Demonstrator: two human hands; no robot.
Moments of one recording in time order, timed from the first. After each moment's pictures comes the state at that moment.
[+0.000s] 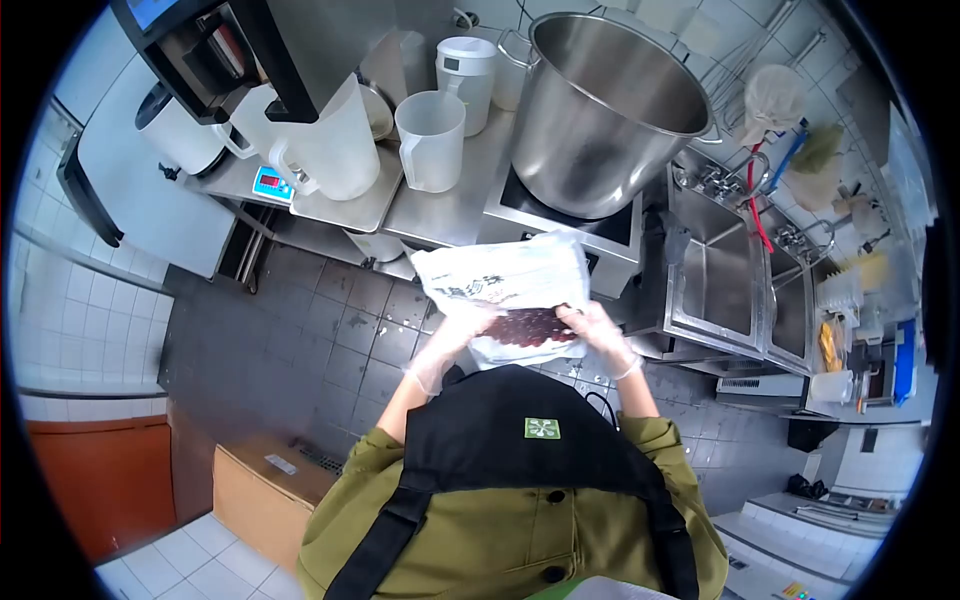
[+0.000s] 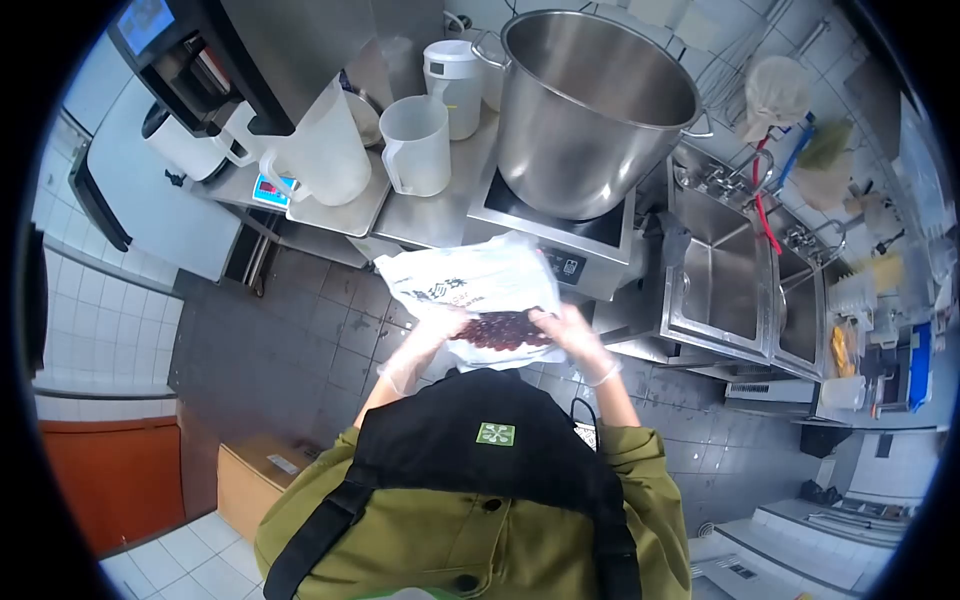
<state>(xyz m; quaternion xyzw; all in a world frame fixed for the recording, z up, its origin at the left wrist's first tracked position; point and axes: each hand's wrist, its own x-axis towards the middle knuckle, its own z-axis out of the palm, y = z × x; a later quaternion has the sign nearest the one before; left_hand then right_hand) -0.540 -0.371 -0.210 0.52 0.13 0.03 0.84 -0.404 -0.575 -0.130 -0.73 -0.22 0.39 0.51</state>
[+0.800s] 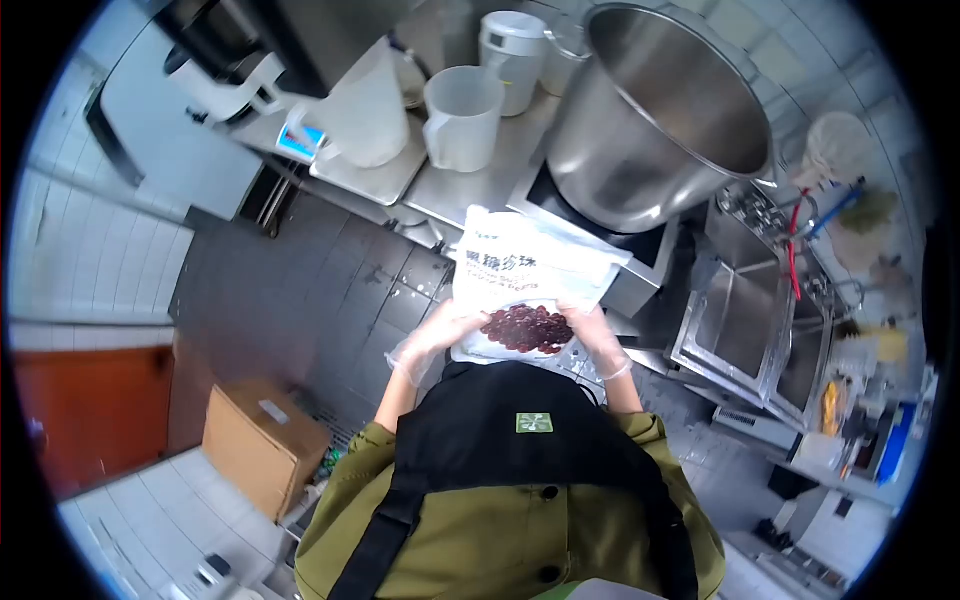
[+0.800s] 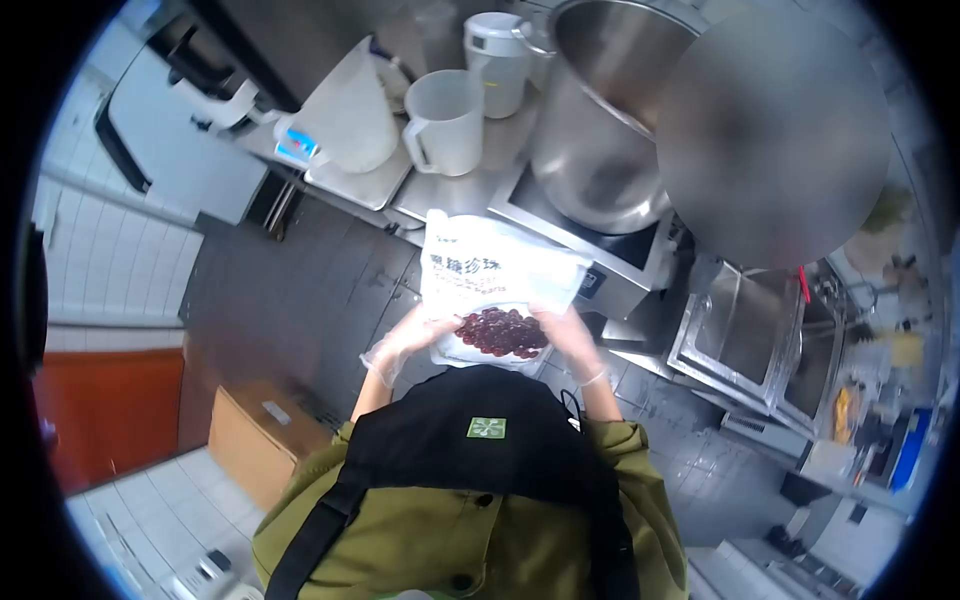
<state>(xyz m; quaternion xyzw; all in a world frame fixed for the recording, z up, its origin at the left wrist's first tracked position) -0.540 -0.356 -0.210 0.67 0.18 -0.01 0.72 -0.366 -0.547 -0.165 -0.75 -0.19 0.38 0.51</state>
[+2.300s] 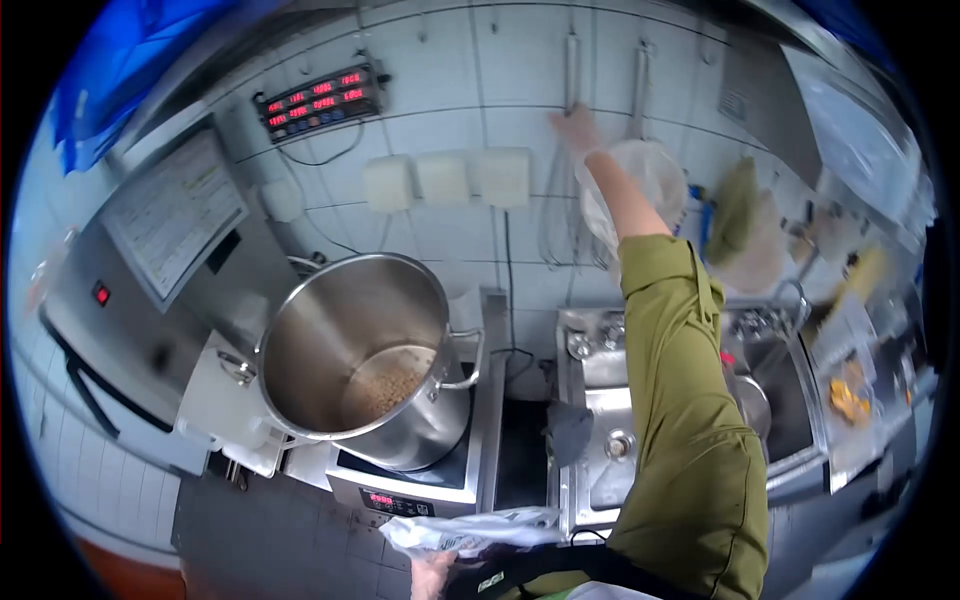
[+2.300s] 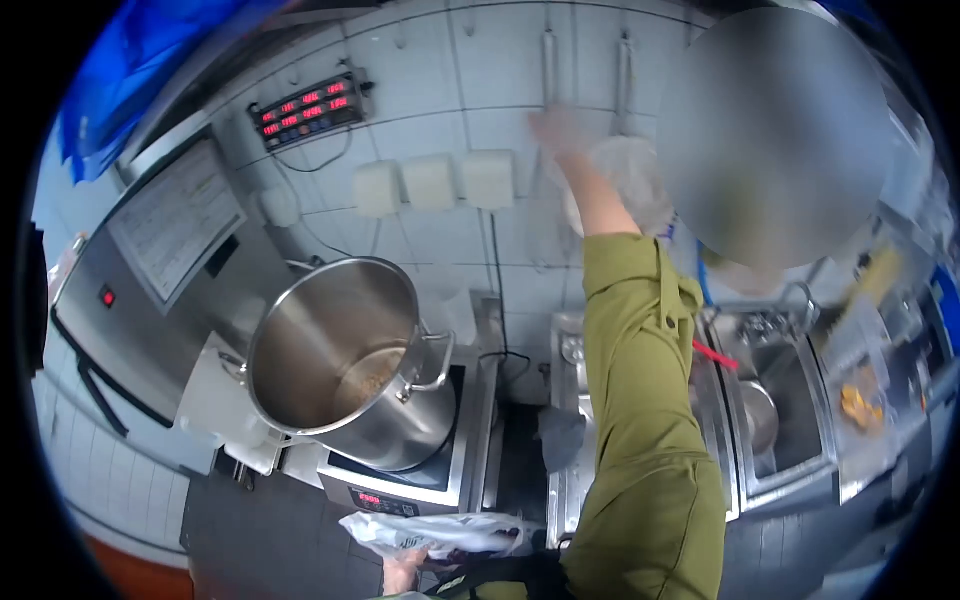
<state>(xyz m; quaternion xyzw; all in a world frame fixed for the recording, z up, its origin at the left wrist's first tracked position) -0.346 -0.603 -0.093 0.48 0.40 0.16 0.76 0.237 -0.578 0.217 -0.81 -0.27 -0.31 0.42</state>
